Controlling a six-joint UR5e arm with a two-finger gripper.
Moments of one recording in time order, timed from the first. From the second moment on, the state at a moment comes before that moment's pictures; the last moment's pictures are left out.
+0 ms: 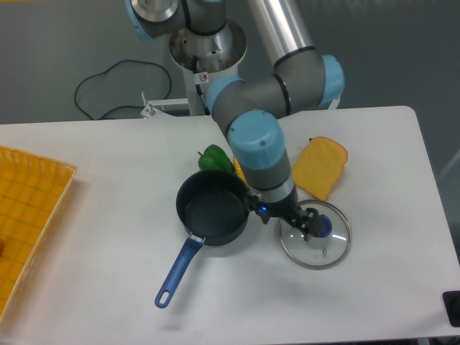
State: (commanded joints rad) arm 2.43 -1.97 -1.53 -1.02 1.75 0.94
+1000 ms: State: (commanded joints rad) arm 2.46 -1.94 -1.66 -0.96 1.76 0.91
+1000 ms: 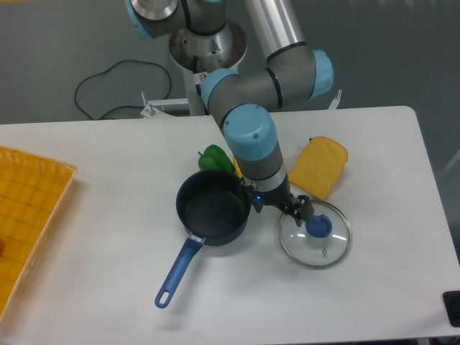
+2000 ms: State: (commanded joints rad) arm 2.56 -1.90 -1.71 -1.12 1.95 1.40
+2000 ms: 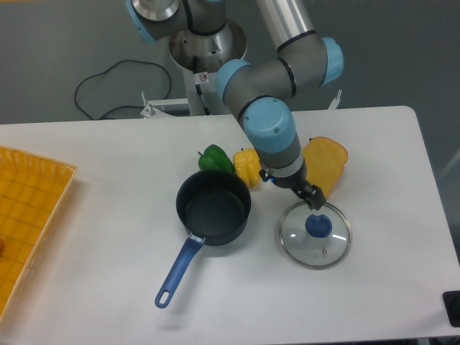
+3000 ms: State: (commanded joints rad) arm 2.75 -1.87 -1.74 -1.09 1.75 2.15
